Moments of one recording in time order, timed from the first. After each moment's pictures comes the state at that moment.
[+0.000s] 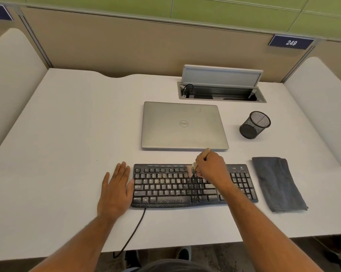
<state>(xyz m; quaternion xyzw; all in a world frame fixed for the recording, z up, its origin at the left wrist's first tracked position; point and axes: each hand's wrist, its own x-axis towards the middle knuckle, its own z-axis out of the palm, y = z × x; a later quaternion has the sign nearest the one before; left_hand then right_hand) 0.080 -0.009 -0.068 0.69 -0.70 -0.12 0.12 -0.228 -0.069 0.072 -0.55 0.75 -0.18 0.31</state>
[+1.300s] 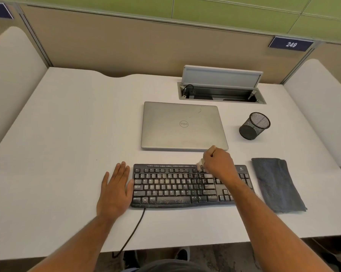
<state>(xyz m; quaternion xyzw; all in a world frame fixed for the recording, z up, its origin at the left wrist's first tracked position) 0.080 -0.008 -0.070 0.69 -0.70 -0.13 0.12 -0.247 -0.083 0.080 -0.58 0.76 -0.14 0.25</state>
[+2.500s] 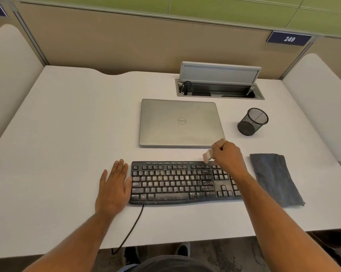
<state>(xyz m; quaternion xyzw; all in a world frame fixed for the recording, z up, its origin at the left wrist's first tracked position) 0.080 -0.008 -0.068 0.69 -0.70 -0.13 0.12 -0.277 -0.086 0.082 -0.56 0.78 -0.17 0.22</state>
